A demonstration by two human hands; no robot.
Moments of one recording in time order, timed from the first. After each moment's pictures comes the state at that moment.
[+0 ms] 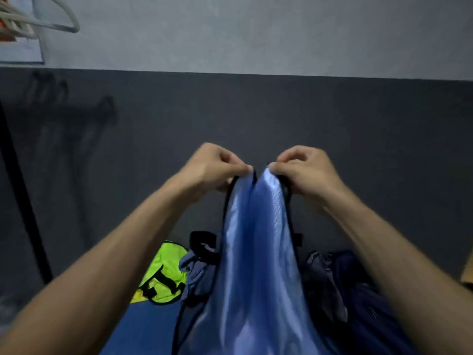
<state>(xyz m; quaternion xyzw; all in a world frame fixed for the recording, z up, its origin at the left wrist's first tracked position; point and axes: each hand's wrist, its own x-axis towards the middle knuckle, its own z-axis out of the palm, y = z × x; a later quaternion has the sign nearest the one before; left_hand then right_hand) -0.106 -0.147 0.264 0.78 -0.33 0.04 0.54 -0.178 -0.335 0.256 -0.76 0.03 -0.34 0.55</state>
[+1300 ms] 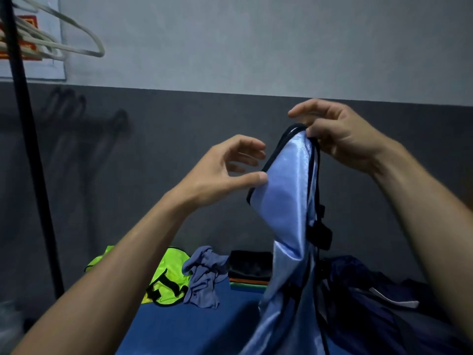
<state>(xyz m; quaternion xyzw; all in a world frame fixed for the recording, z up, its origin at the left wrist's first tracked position) -0.157 -0.110 0.269 0.65 -0.53 0.12 0.53 -0.250 -0.346 0.349 -0.79 -0.21 -0.23 0.52</state>
